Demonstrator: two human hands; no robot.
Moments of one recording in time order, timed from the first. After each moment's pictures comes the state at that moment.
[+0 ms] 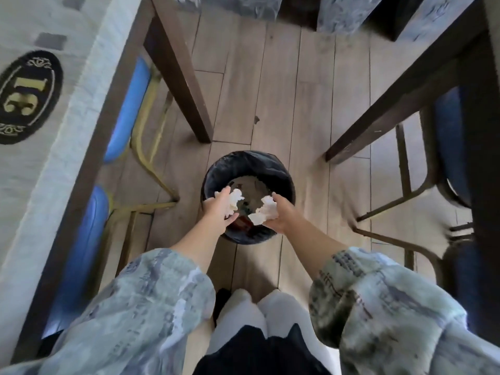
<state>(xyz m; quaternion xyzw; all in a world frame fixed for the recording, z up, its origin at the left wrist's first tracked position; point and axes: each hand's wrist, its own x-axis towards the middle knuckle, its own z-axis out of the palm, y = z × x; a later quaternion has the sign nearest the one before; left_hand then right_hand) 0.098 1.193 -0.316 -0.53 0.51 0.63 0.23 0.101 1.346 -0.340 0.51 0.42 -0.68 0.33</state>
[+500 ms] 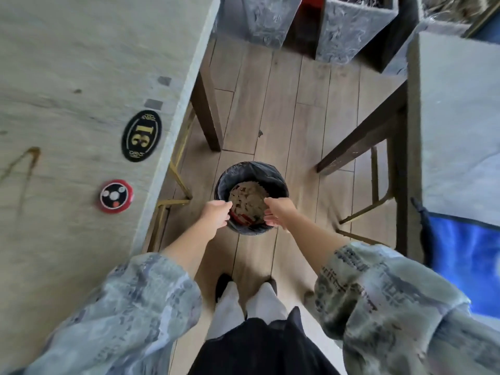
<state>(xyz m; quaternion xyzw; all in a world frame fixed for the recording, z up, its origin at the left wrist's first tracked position) 0.146 1.165 -0.155 -0.42 0.64 0.57 0.30 0.122 1.334 -0.159 0.38 0.66 -0.51 0.39</state>
